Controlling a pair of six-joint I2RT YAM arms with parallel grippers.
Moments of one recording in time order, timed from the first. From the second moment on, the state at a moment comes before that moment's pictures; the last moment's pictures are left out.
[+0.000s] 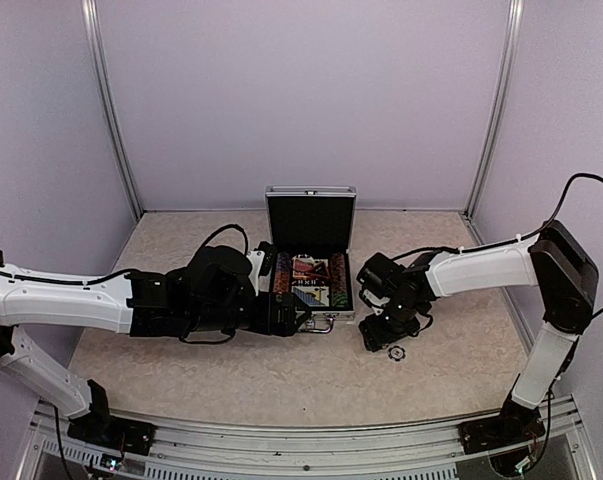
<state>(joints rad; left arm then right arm) -1.11 1.40 0.93 -0.12 -0.17 -0.67 0.79 1.76 1.05 -0.63 0.08 0.37</state>
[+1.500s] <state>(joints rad) -1.11 1.40 0.93 -0.12 -0.17 -0.67 0.81 1.69 0.93 -0.50 0.09 0.34</state>
